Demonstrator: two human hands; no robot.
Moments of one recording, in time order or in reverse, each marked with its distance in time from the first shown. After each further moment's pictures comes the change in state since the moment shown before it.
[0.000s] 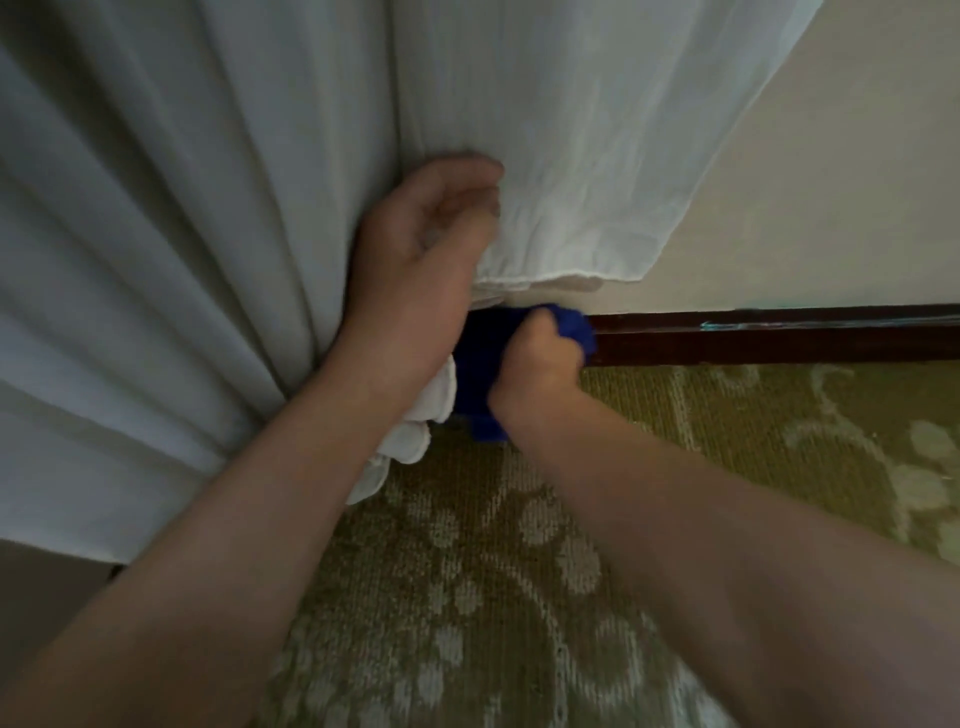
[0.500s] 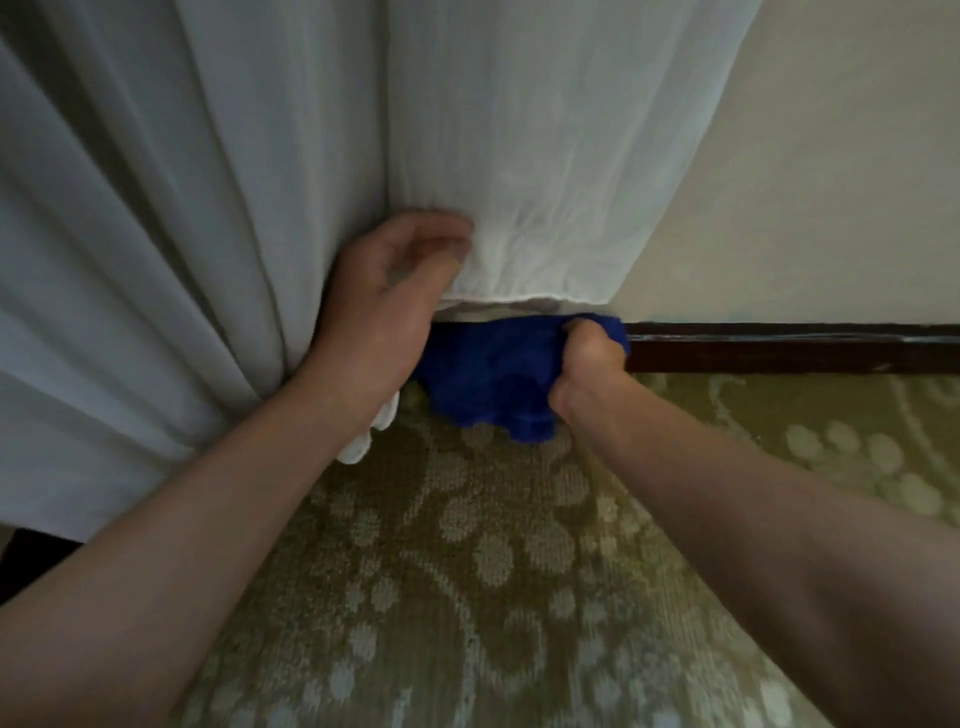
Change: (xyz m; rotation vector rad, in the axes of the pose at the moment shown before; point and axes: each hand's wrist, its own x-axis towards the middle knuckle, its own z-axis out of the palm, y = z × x) left_hand -0.014 -0.007 0.031 -0.002 -0.069 -0.056; right_hand 0.041 -0.030 -0.084 0.179 0.124 -0.042
